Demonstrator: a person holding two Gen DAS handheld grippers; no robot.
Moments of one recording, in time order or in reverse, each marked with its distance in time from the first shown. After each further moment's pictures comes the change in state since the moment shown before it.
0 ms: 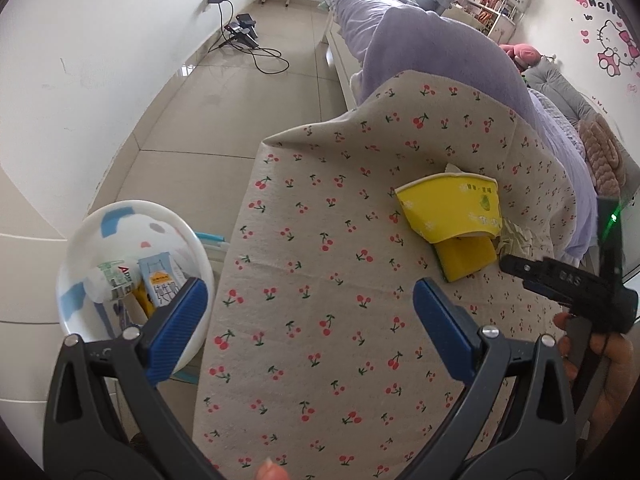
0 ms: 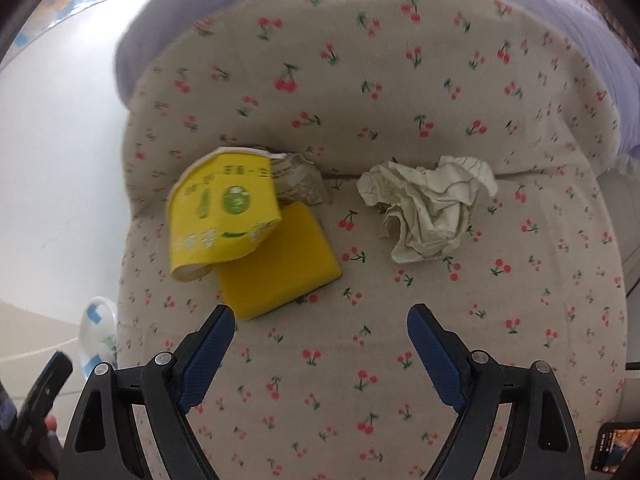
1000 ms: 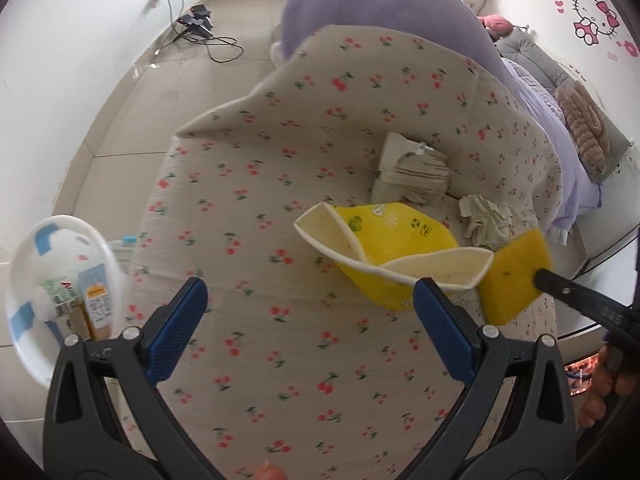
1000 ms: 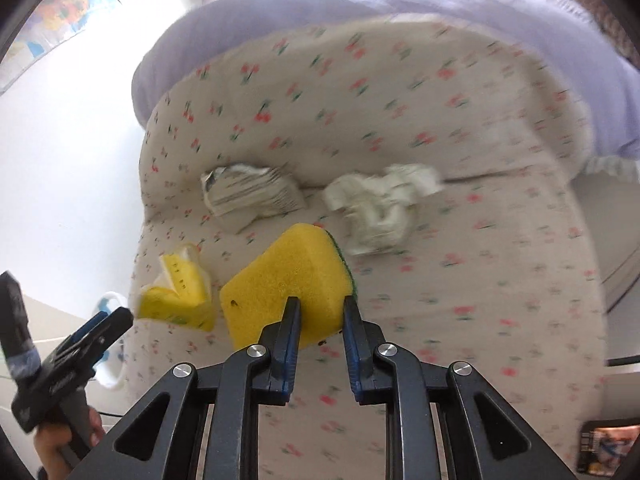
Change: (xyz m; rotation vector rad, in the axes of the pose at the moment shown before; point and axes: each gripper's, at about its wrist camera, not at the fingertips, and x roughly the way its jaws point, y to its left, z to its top) left arm 0.042 -0.069 0.002 0.098 0.060 -0.083; right arm -0.078 -0.047 -0.025 -0.027 -0.131 0.018
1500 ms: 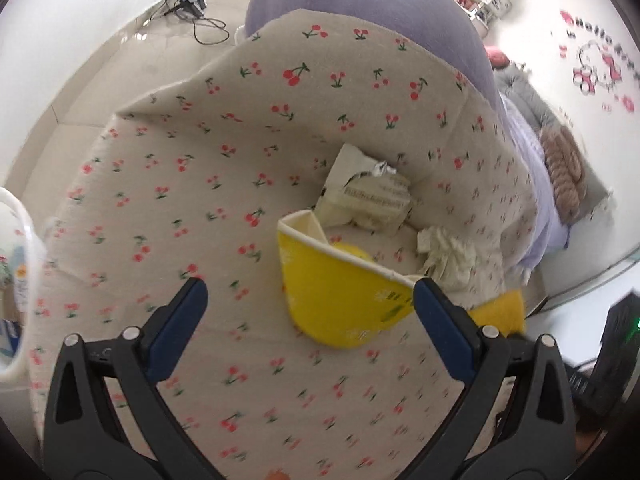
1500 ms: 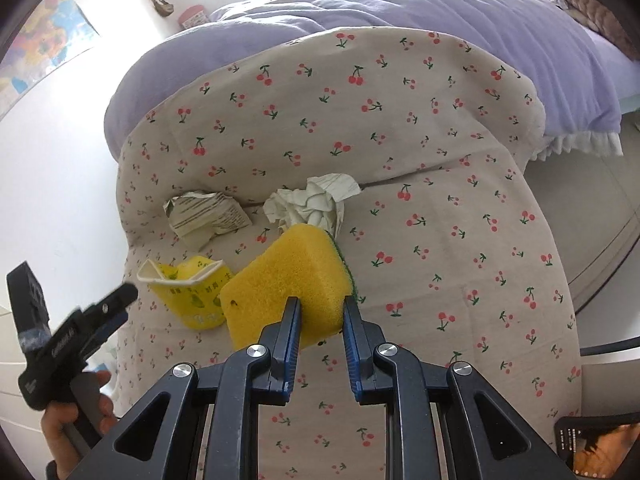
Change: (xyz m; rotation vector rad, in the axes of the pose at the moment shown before) left arm 0.032 -0.019 0.015 -0.179 -0.006 -0.164; right arm -0.008 -0.044 -0.004 0.088 0.002 0.002
